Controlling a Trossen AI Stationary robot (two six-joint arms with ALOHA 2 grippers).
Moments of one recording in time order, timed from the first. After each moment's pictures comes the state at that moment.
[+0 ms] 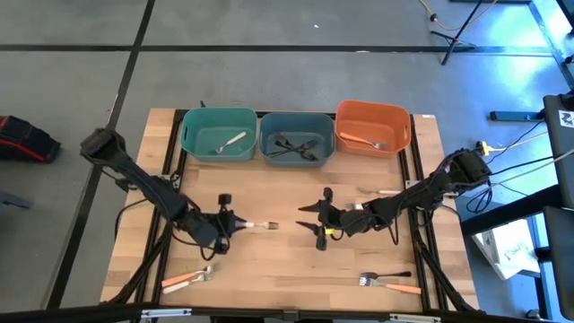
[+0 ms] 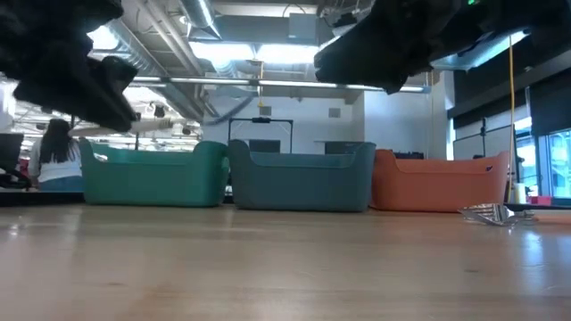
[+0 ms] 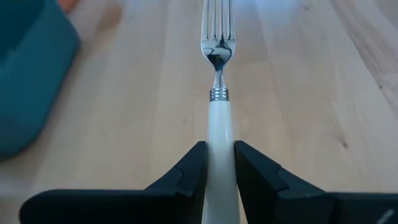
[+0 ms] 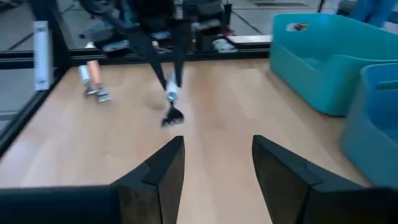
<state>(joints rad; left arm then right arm) -0.61 1.26 0.53 -0.08 -0.60 -0.30 0.41 1.60 0.73 0.53 0.52 0.17</state>
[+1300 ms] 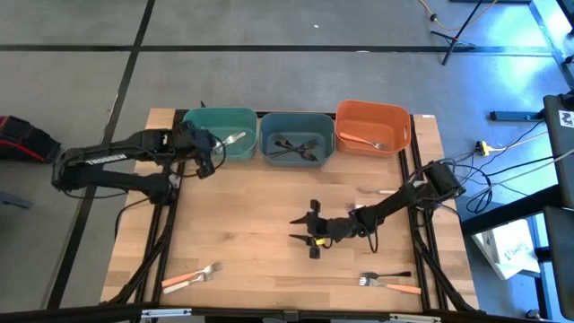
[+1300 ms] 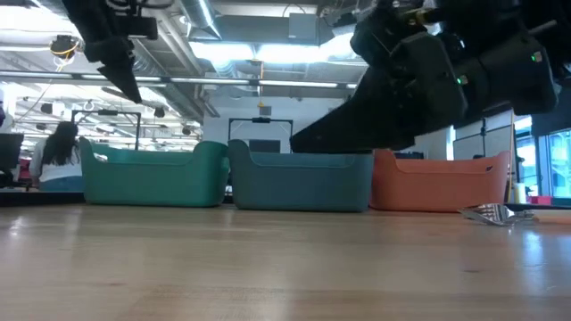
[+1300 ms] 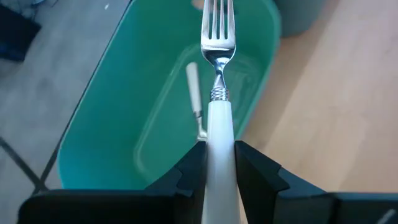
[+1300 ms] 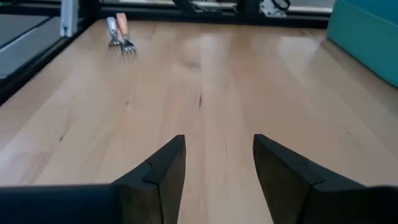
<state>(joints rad) 0.28 0.88 0.89 -1.04 -0.45 -0.04 0.40 1.89 0.73 0.80 0.38 0.11</state>
